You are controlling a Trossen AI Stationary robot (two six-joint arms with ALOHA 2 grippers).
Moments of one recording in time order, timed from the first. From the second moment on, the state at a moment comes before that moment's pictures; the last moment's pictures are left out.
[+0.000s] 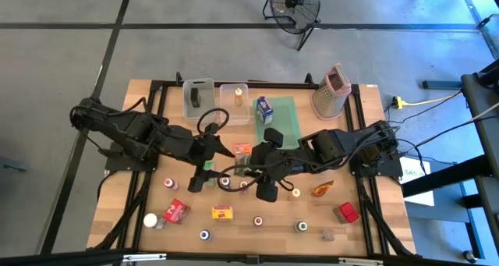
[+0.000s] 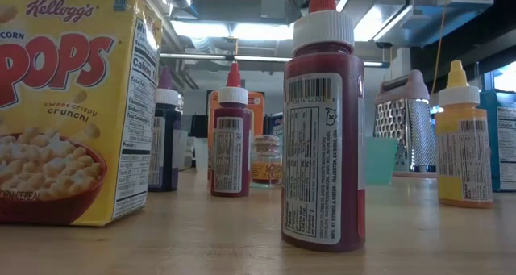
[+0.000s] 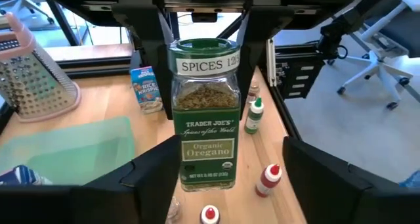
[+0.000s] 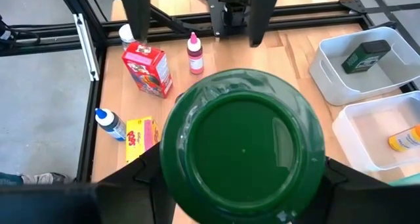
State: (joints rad) left arm -0.36 1.33 1.55 -0.71 -0.18 -0.15; right arm 0.39 1.91 2.23 -1.11 0.35 0.37
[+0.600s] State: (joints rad) left arm -0.36 1.38 1.55 -0.73 -0.24 -0.14; right arm 0.38 1.90 2.23 -1.11 0.37 0.35
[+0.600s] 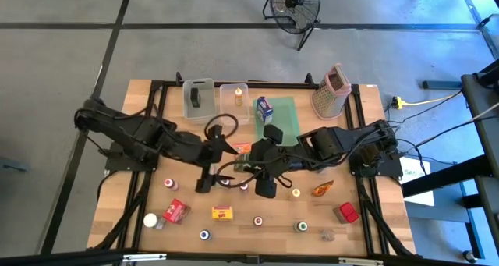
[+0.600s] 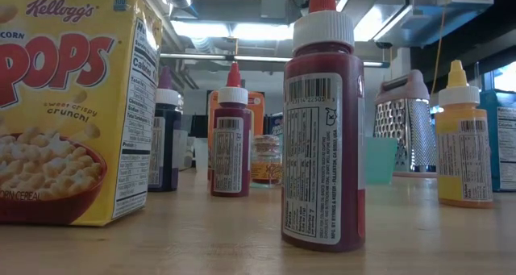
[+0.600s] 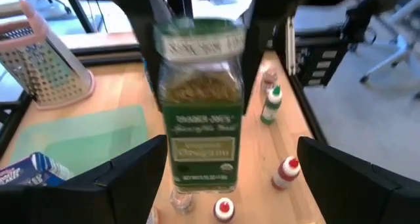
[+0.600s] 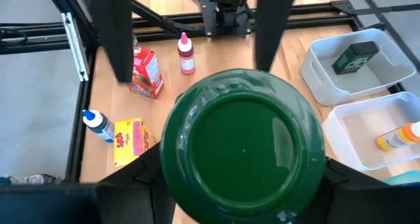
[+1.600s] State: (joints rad) left arm -0.31 1.41 1.55 -0.68 -0.32 -0.04; right arm 0.35 1.90 2.30 -1.09 0.36 0.27
